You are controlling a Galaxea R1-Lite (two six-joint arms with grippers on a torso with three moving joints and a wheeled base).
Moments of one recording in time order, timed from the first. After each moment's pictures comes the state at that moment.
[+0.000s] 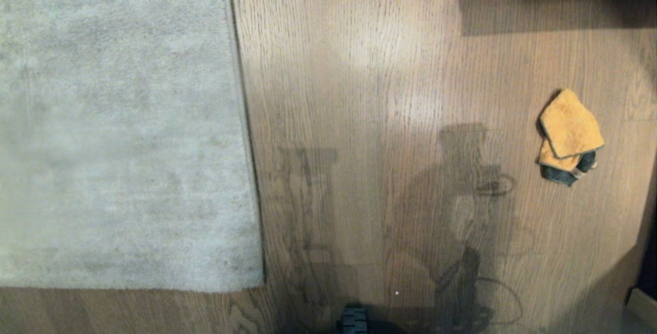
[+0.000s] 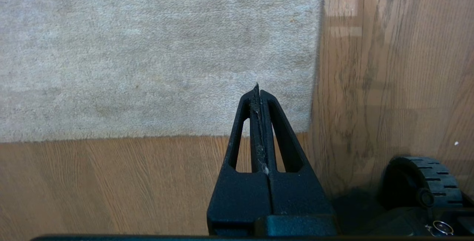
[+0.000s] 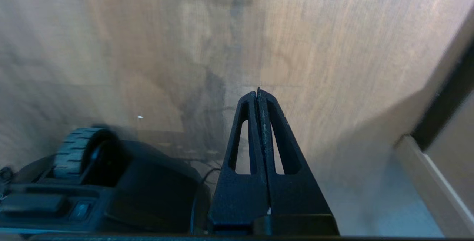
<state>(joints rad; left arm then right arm) -0.01 0.00 0.00 0.00 0.00 -0.01 0.00 0.59 -0.42 0.09 0.01 -0.05</state>
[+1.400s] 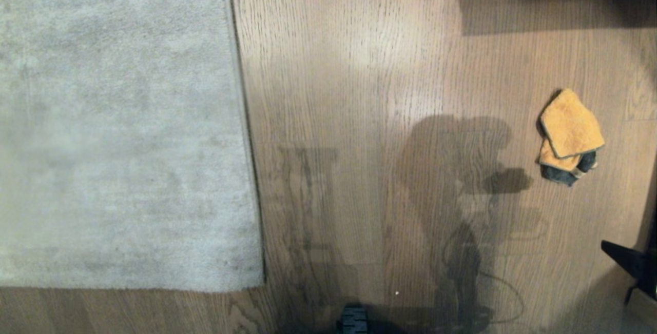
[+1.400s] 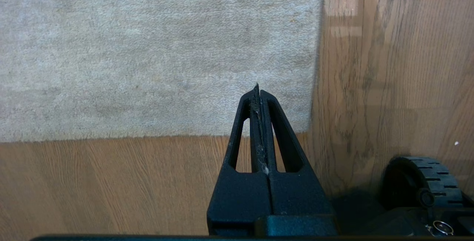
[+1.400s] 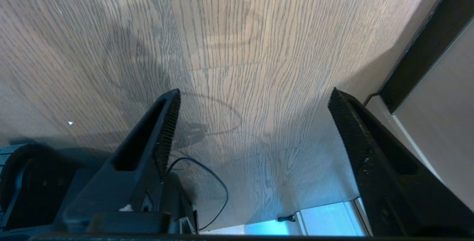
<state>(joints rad) -0.01 0.00 0.00 0.00 0.00 -0.01 -0.12 1.02 -0.38 -0.16 -0.09 -0.05</state>
